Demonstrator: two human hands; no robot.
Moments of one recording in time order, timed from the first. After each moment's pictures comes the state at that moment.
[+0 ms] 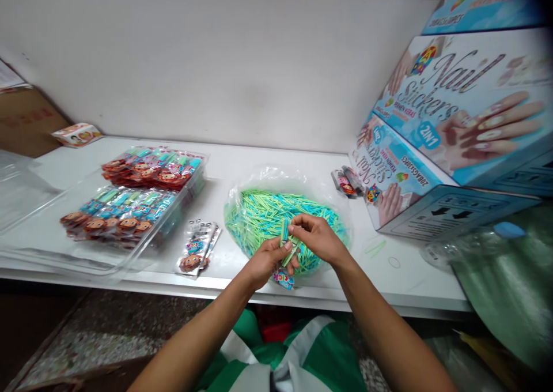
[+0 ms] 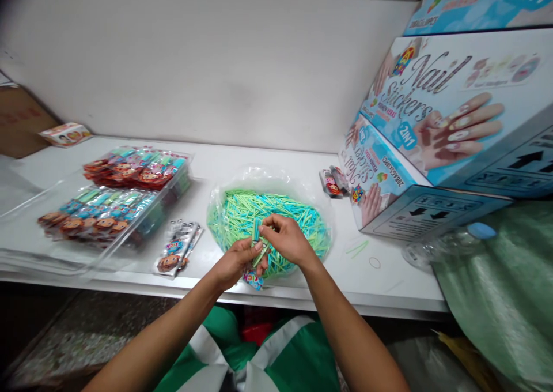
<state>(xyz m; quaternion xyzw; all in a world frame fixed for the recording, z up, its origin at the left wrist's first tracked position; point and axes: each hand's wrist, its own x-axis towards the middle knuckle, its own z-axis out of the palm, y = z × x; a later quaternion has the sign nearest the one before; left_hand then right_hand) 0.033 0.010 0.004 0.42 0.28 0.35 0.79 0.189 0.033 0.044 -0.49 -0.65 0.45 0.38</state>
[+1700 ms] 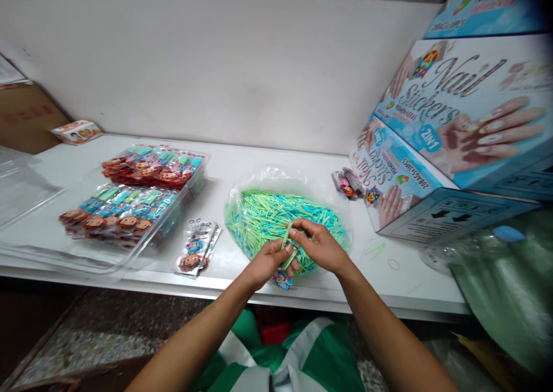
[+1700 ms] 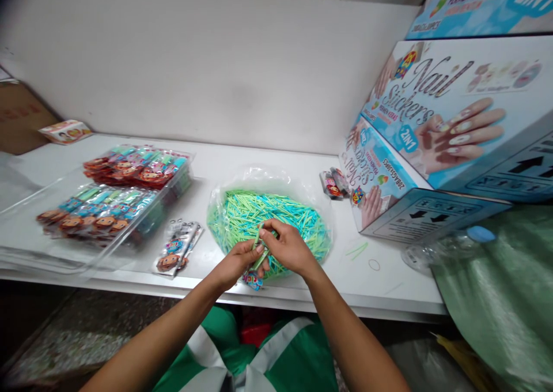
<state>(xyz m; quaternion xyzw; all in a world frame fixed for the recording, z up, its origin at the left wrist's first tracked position) 0.032 0.010 -0.001 0.46 0.29 0.34 0.76 0.186 0.023 0.045 -0.50 -0.70 0.38 0.35</state>
